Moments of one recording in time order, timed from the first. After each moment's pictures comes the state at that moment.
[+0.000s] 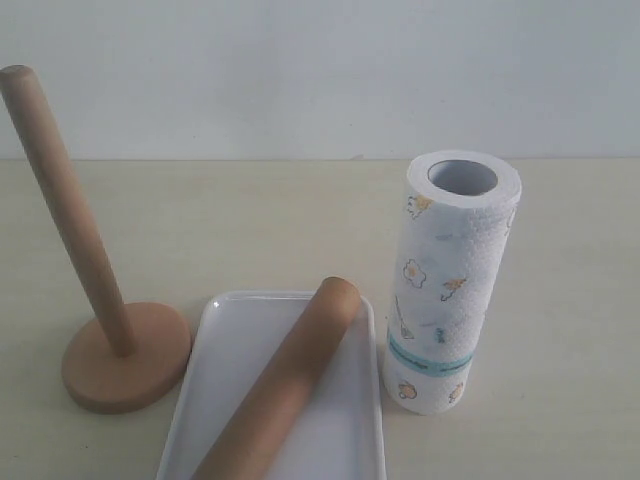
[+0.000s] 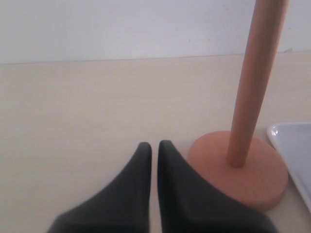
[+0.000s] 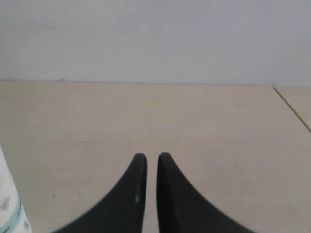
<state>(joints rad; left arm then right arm) -0.01 0.00 0.00 0.04 0.32 -0.02 0.02 0.43 -0.22 -0.03 0.11 0.01</state>
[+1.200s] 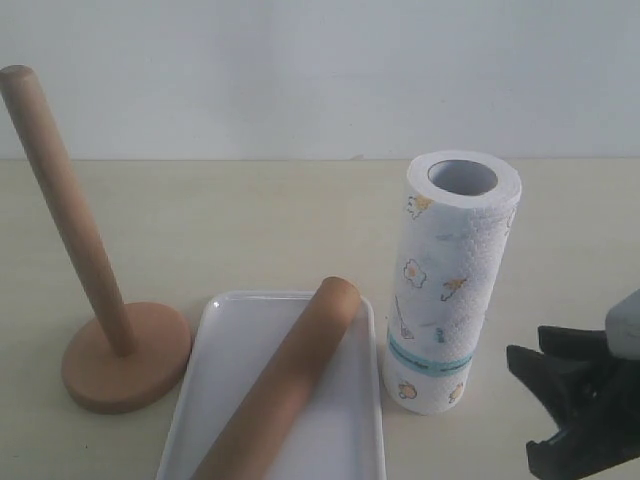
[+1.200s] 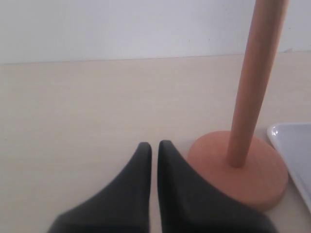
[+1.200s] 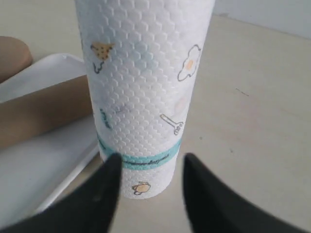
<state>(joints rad) -0.01 0.00 0.00 0.04 0.32 -0.02 0.43 1.00 -0.09 -0.32 -0.43 0.23</state>
